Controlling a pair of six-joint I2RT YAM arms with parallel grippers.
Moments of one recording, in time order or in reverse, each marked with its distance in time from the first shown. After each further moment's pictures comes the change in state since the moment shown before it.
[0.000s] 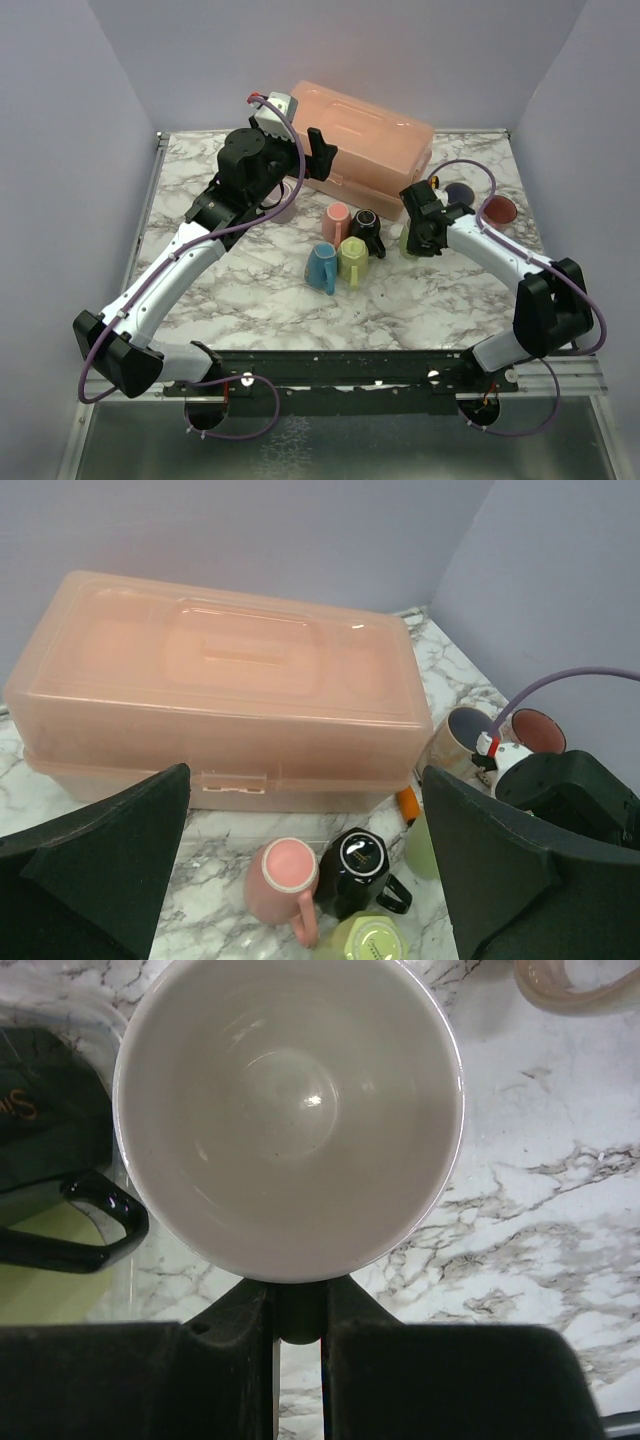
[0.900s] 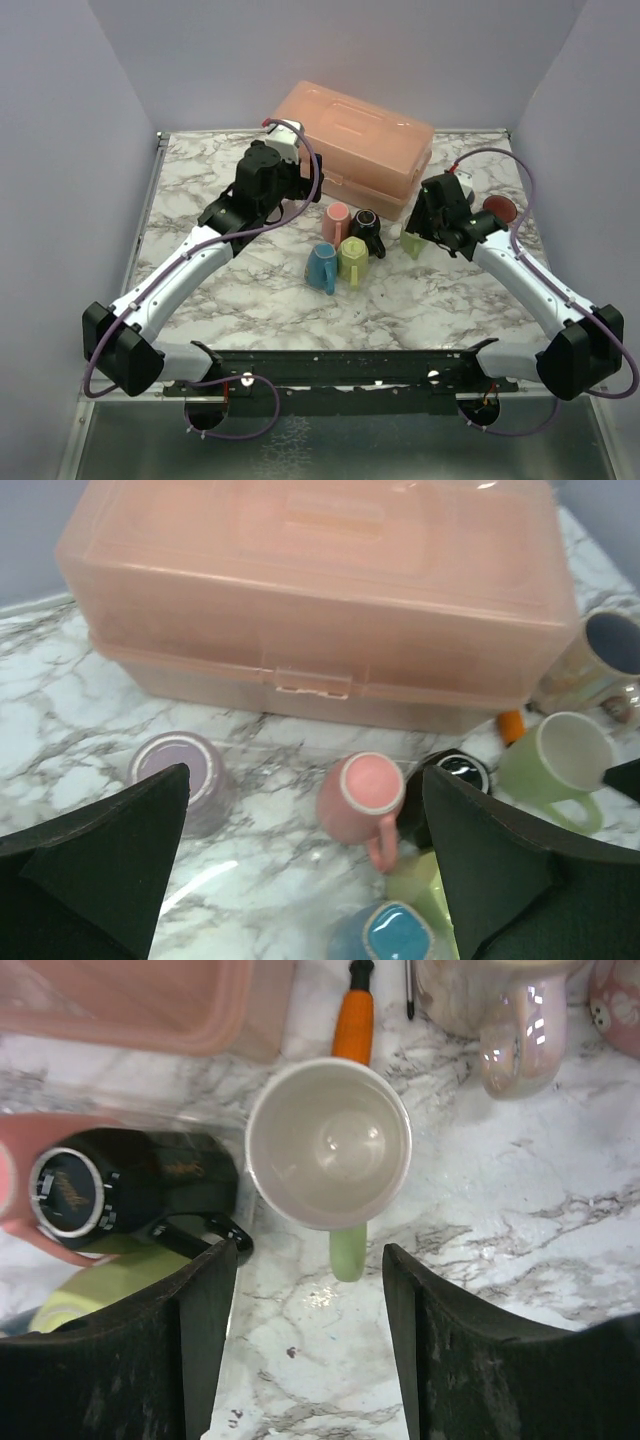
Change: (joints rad) left arm 0.000 0.000 -0.136 -0.060 -0.105 0.041; right arm 0.001 -0.222 -0.025 0.101 0.057 0.066
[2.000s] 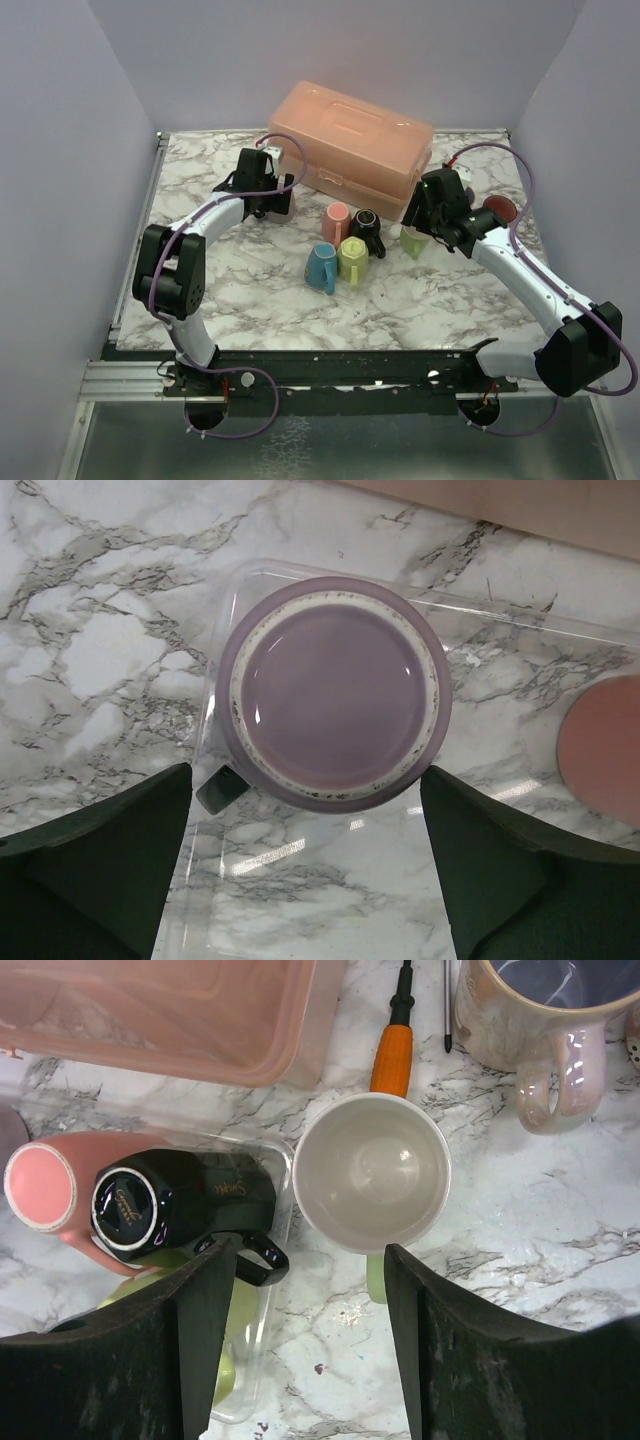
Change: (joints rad) left arm 0.320 0.454 -0.017 -0.051 0.144 0.152; right arm 0.000 0.005 0.046 0.059 -0.023 -0.018
